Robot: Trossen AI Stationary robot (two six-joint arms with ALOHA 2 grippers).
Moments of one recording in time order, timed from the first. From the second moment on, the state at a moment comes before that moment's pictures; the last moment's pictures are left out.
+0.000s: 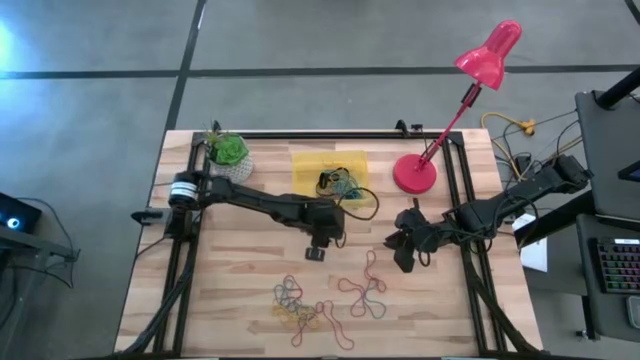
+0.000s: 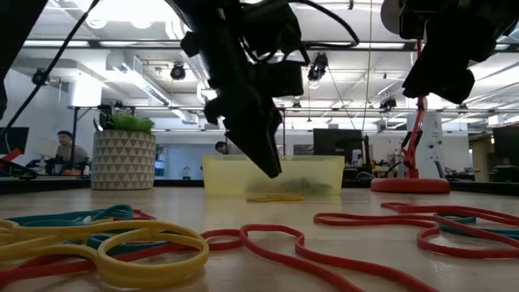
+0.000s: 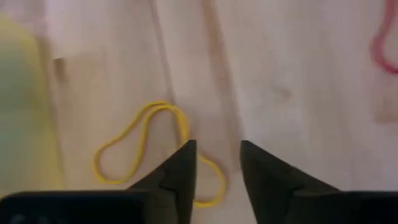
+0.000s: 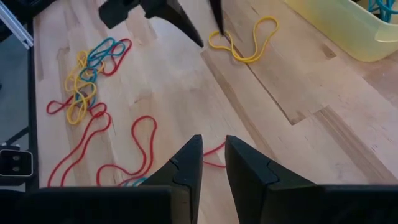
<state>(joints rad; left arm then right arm) -0.05 1.94 1.38 -0.48 -0.01 0.17 0.41 1.07 0.64 -0.38 0.32 0.89</state>
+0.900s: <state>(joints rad) 0.04 2.03 1.42 -0.42 0.05 0.40 0.41 1.19 0.64 -0.30 0.31 0.87</state>
